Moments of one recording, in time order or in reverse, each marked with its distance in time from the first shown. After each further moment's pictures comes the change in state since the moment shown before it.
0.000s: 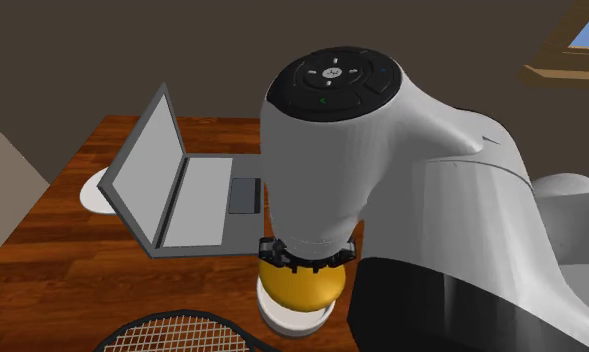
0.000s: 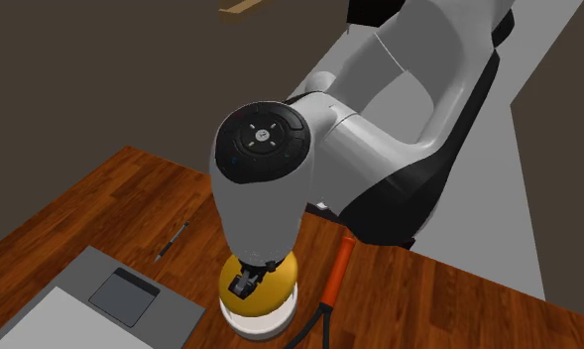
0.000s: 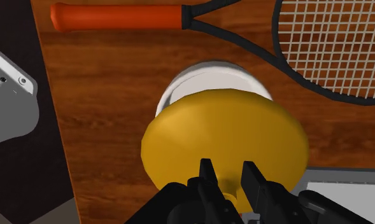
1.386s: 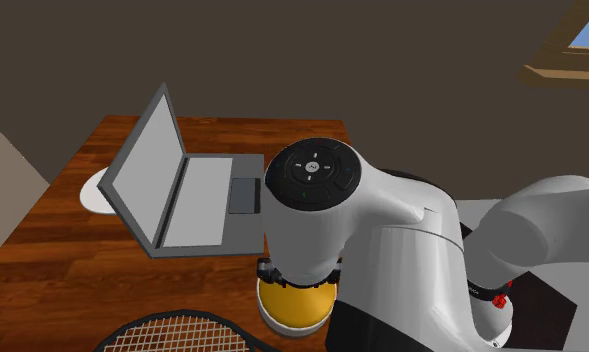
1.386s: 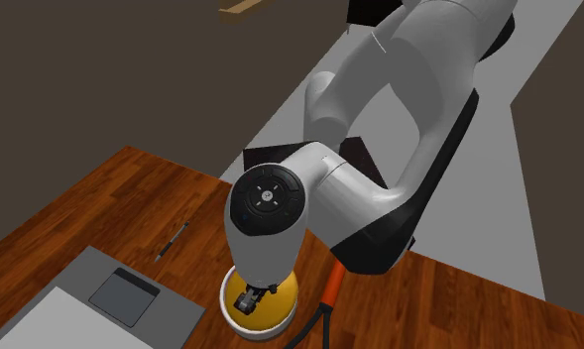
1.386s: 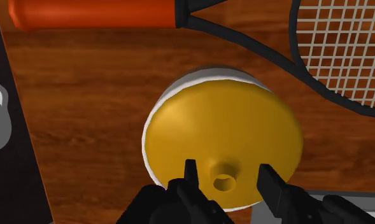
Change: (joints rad) arm -0.065 0.048 0.157 -0.093 0.057 0.178 0.004
